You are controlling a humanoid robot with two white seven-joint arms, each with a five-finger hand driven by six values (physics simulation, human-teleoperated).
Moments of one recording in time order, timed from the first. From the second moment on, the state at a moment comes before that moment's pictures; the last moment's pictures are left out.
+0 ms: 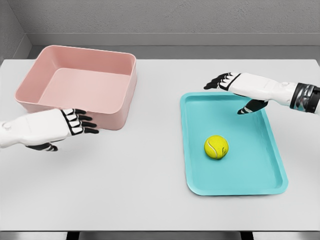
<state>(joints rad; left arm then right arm) -0.42 1.17 -0.67 -1.77 -0.48 -0.61 -0.20 -0.77 -0.85 0.87 -1.34 0.22 -0.61 0.31</state>
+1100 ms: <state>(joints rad) -0.41 1.17 -0.72 -1.77 -0.51 -0.61 -0.20 -0.73 -0.99 1.03 -1.56 0.22 -0.61 0.32</state>
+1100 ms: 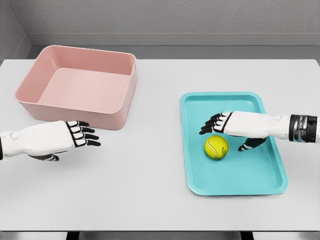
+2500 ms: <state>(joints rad) -0.42 1.17 -0.74 -1.77 -0.51 -0.61 -0.20 -0.73 -0.94 1.08 -1.52 0.22 -0.61 0.38</state>
